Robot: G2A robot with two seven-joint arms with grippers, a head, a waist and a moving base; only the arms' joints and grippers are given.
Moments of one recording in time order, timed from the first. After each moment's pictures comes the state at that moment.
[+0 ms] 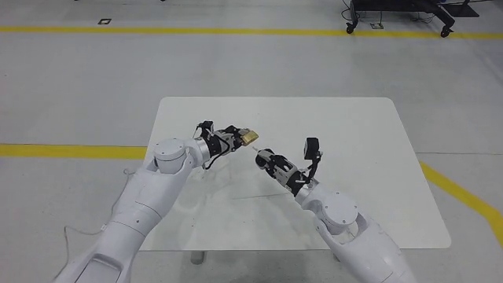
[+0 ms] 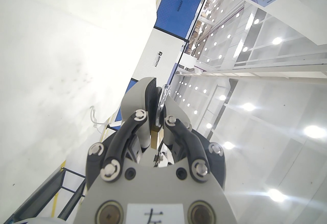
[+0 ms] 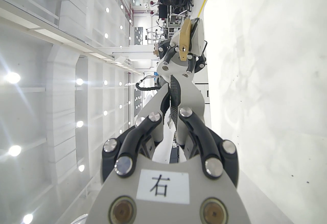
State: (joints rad) left arm 0.92 -1.28 -0.96 -1.05 -0.65 0.25 -0.67; right arm -1.46 -1.21 1.03 -1.72 0.35 0.05 0.20
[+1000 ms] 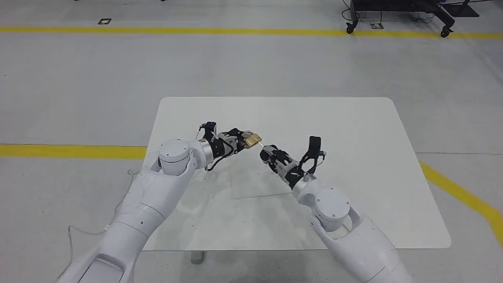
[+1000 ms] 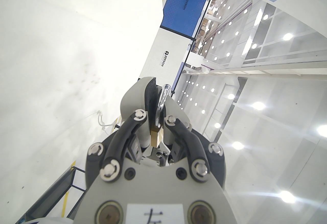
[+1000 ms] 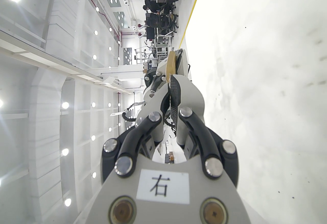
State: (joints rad) left arm 0.92 -1.29 -0.96 -1.05 -0.60 0.24 -0.67; right arm -1.42 -1.24 1.02 -1.67 0.32 0.14 0.06
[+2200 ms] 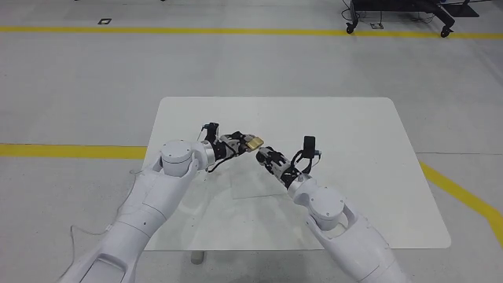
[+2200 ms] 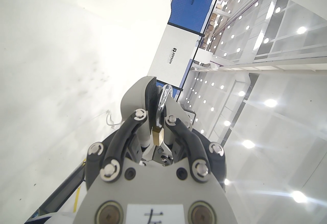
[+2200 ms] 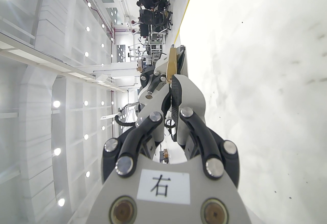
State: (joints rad) left arm 0.92 -1.30 -0.95 -1.04 -0.52 0.24 -0.71; right arm -1.40 -1.27 1.01 -1.64 0.26 0.17 0.06
